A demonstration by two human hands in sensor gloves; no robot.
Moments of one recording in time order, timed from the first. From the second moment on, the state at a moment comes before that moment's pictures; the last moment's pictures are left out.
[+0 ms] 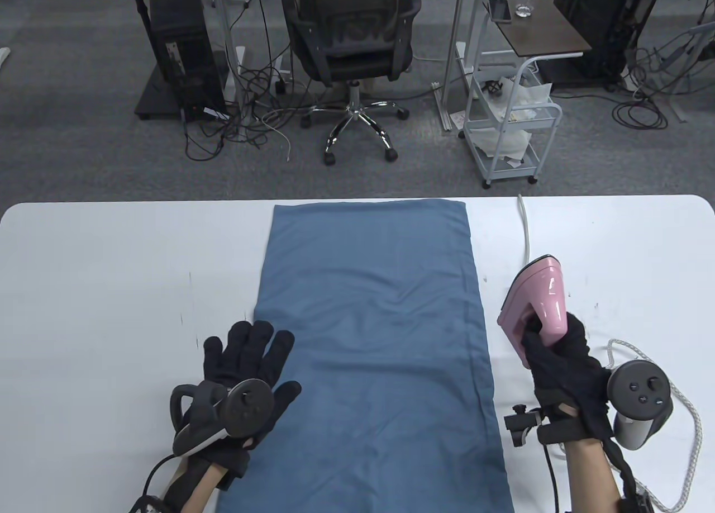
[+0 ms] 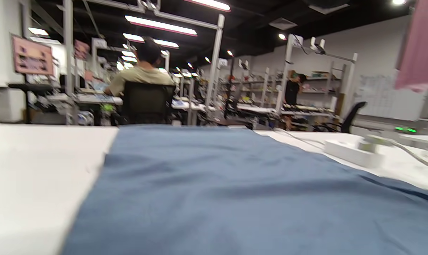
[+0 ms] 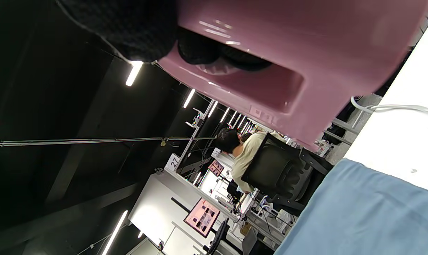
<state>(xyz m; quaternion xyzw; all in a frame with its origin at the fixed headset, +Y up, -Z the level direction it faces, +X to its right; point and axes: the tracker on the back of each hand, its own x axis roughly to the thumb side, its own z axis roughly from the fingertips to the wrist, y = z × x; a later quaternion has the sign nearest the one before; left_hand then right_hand) -0.189 -0.668 -0.270 0.01 -0.18 0.07 0.98 0.271 -0.640 -0.288 0.04 -0.22 0.81 0.54</state>
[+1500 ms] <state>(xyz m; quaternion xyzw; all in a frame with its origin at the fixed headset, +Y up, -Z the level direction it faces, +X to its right) -0.096 -0.813 -0.260 -0.37 -0.34 0.03 0.86 0.117 -0.701 -0.306 0.23 0.04 0.97 0.08</state>
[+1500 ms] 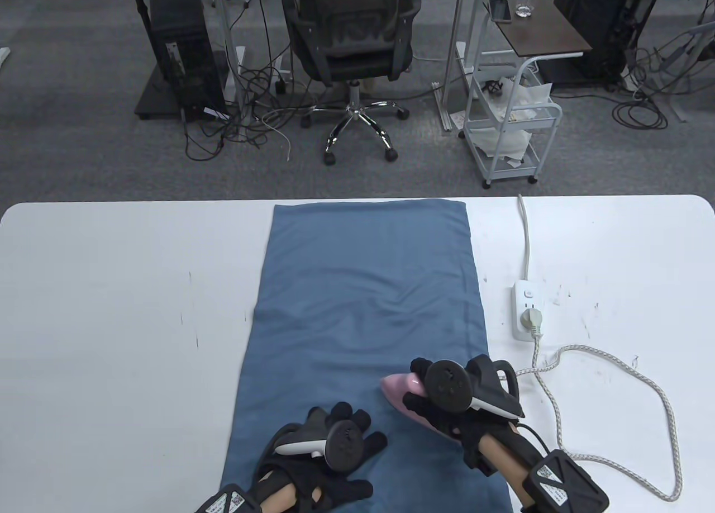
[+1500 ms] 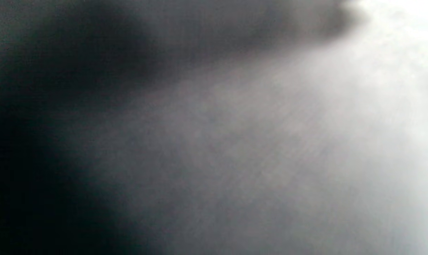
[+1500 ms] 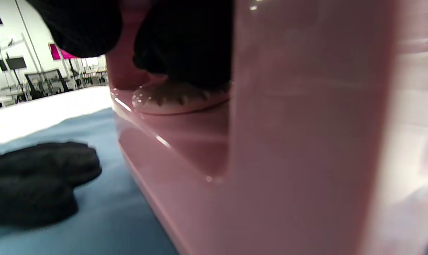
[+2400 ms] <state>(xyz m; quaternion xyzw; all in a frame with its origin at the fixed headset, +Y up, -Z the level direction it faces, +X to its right) -0.095 -0.813 -0.258 -0.37 -0.34 0.03 0.86 0.111 -0.709 -0.387 0.15 0.02 0.99 0.04</state>
